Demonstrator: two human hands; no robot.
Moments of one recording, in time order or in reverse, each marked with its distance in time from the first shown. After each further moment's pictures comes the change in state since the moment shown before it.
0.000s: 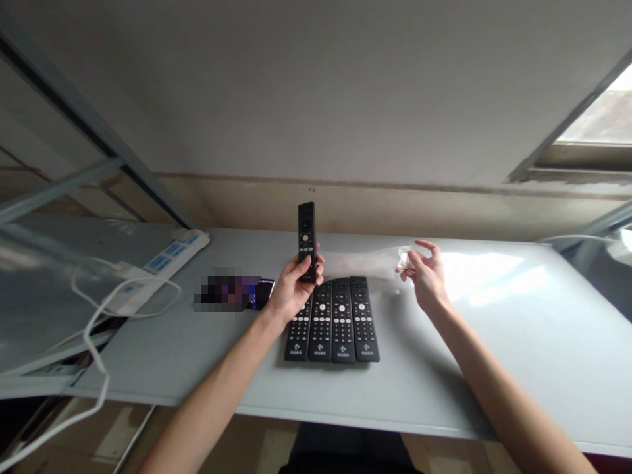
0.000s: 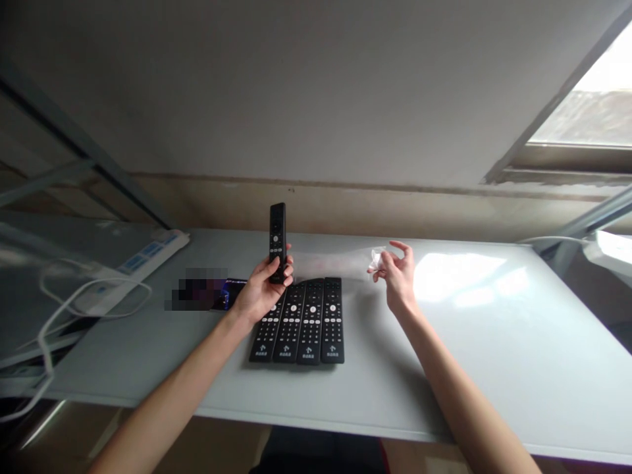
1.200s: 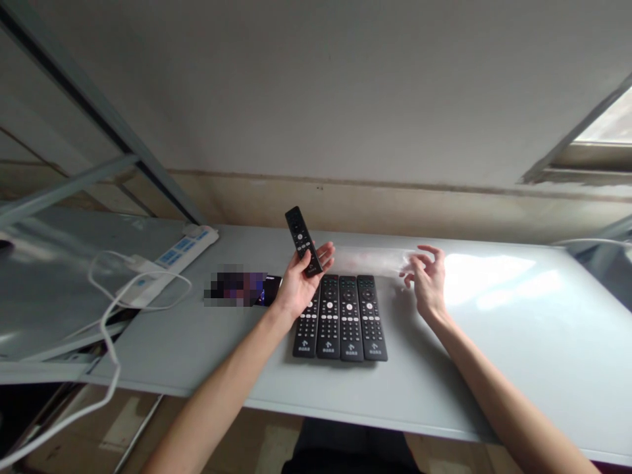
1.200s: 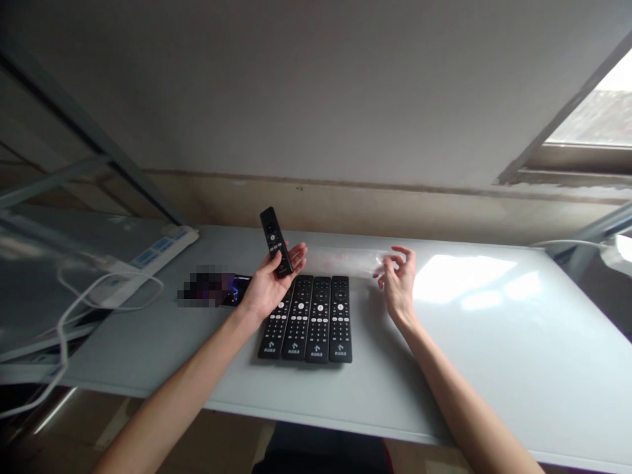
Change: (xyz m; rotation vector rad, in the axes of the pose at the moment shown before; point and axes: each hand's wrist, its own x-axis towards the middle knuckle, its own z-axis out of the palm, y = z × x) left_hand 0.005 -0.005 -0.005 -0.088 0.070 0.056; right_hand -0.017 0.013 0.007 -0.196 0.007 -0.104
